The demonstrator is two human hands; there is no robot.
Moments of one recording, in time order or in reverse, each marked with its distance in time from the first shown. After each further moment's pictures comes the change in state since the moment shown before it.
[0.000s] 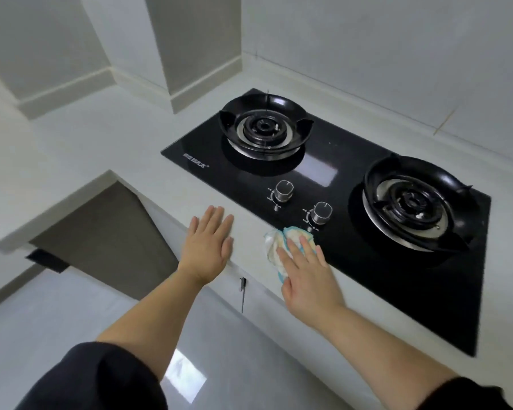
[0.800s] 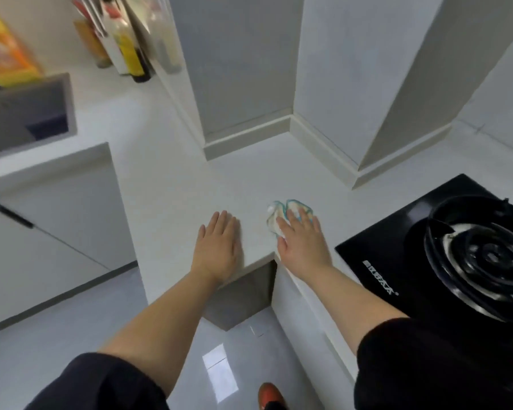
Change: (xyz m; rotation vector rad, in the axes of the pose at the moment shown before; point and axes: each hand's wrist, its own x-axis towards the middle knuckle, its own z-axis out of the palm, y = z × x) left_hand 0.060 -0.316 -0.118 -0.041 0.032 -0.564; right_hand 0.397 -0.265 -0.028 0.118 0.003 -0.389
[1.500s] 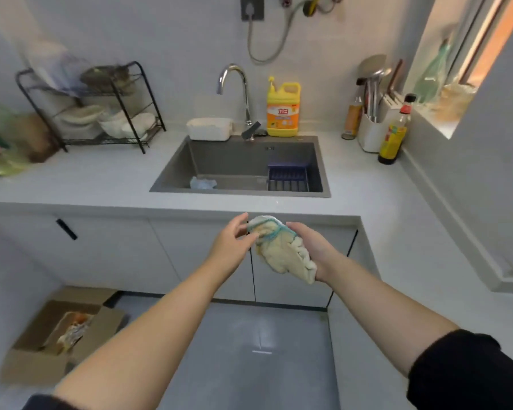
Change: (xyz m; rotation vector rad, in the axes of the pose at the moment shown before) left_hand -0.116 -0.438 -0.241 -0.976 0.496 -0.515; right_hand 0.177 -0.537 -0.090 1.629 -0.962 0.141
